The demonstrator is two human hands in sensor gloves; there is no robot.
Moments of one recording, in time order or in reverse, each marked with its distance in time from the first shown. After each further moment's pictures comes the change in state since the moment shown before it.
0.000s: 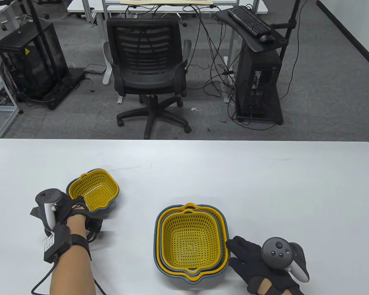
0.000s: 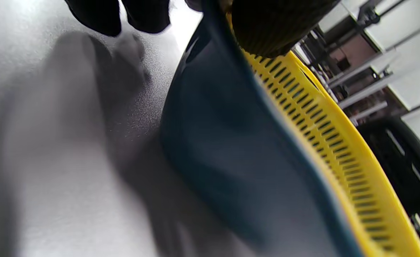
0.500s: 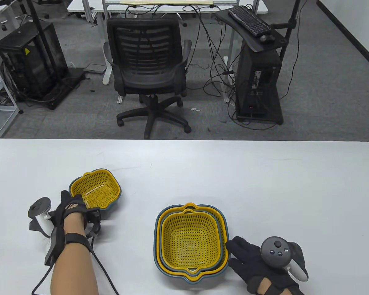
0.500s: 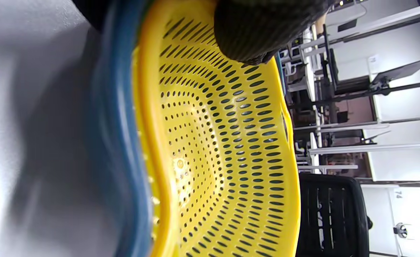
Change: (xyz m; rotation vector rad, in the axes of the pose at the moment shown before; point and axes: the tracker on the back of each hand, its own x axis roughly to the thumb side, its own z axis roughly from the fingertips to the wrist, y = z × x) left_hand -0.015 -0.006 -0.006 -0.057 0.011 0.384; right_hand -0.002 -0.001 0.000 0.010 0.015 -0.020
